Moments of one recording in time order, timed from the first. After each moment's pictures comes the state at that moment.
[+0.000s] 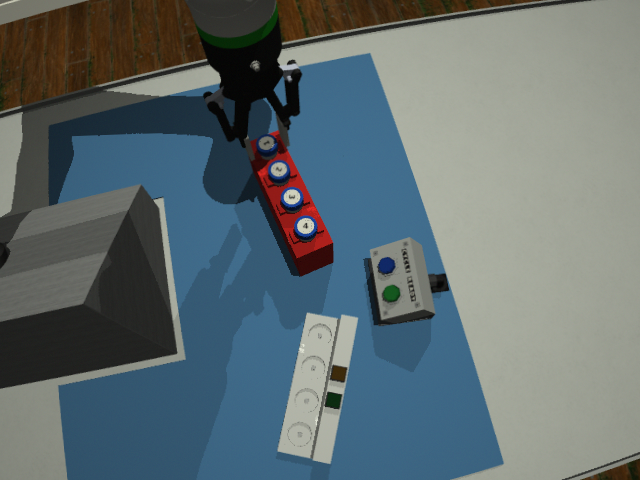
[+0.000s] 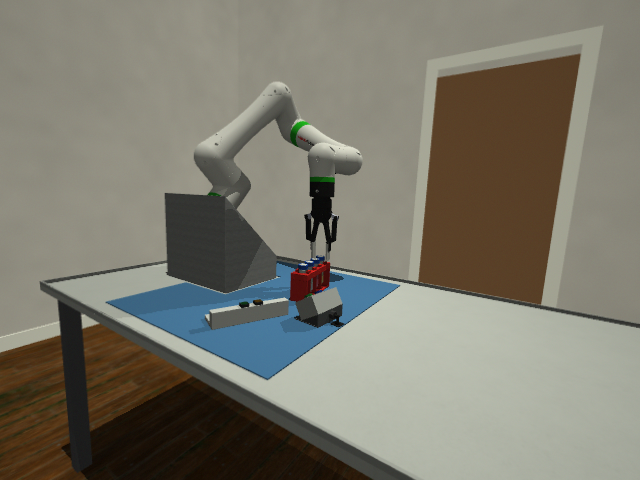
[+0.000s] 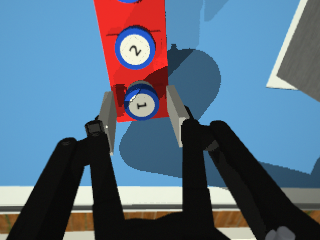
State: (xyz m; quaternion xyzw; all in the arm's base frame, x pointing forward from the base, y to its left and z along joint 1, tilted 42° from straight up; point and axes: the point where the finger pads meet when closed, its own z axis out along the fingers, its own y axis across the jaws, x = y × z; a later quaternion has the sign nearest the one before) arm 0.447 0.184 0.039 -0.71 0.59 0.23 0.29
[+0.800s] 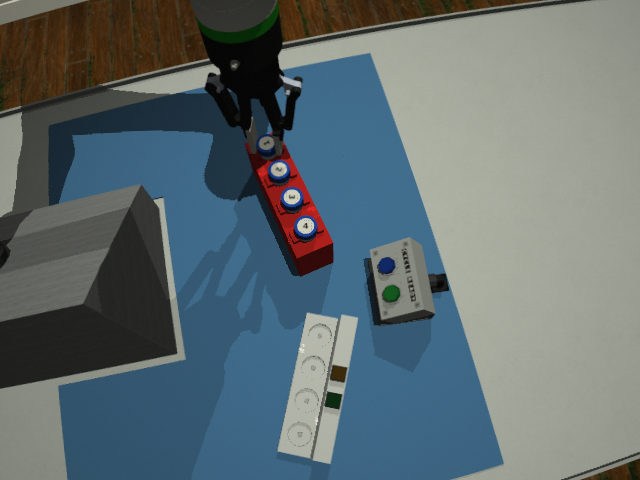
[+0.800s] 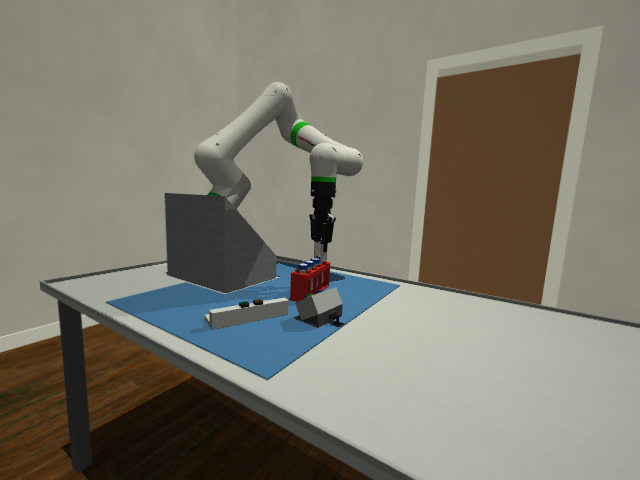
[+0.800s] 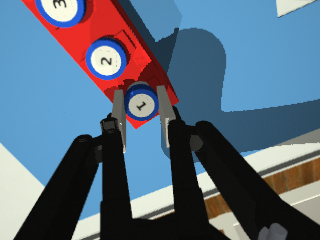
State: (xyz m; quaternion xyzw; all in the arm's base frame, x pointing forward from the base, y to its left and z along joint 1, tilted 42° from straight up) arm 0.447 0.184 0.039 -0.54 0.76 0.29 0.21
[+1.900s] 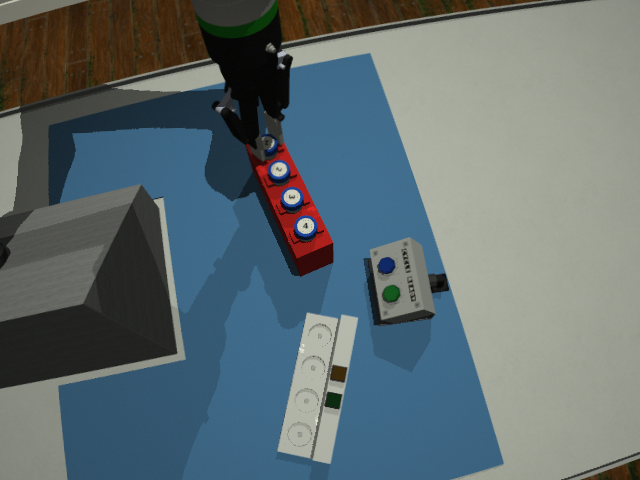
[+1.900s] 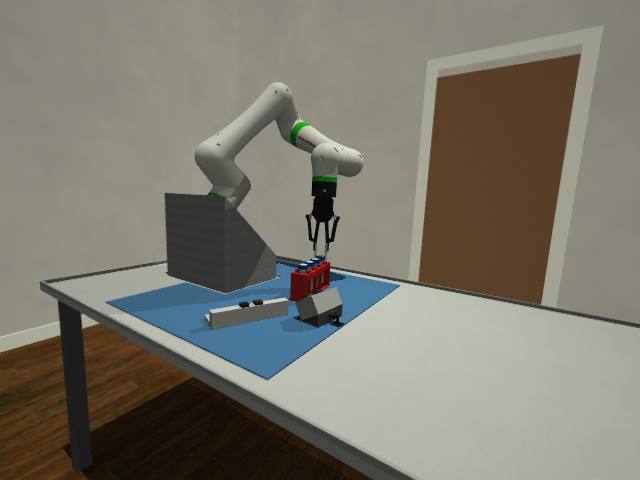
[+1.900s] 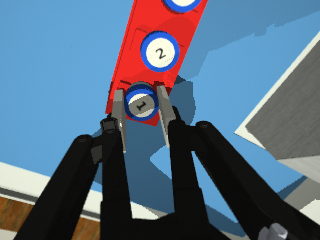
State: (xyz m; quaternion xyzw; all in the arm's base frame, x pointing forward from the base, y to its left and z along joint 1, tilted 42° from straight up) arm 0.447 0.184 0.040 -0.83 0.43 0.16 0.31
